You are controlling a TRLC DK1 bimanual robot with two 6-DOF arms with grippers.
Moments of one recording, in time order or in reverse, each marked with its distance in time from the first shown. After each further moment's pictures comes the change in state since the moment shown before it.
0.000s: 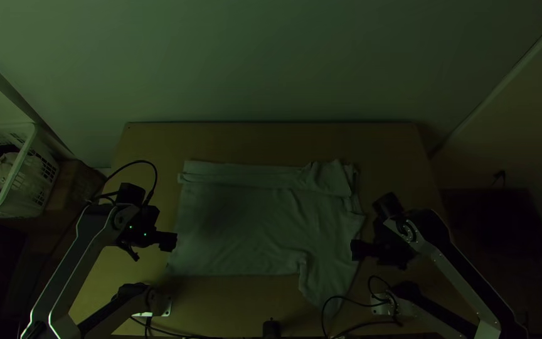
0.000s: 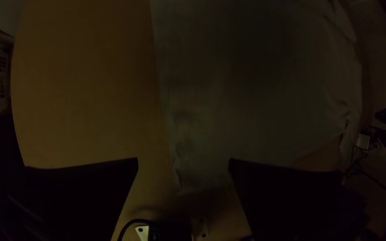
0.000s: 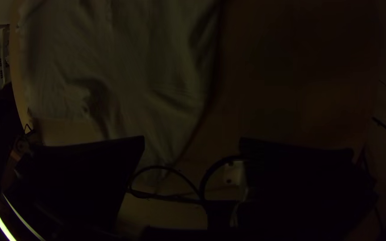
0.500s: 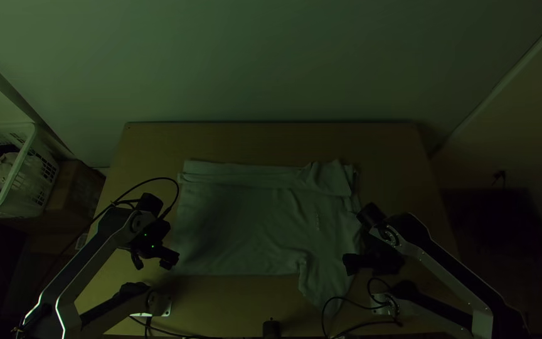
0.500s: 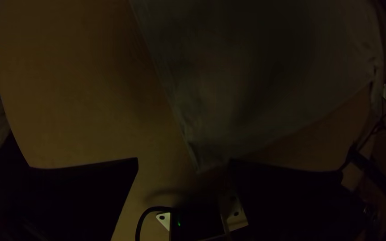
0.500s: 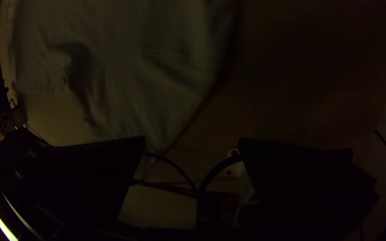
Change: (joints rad) left arm -0.101 0.076 -0.108 -0.010 -0.130 0.113; right arm 0.123 0.068 -0.089 0.035 -0.036 0.001
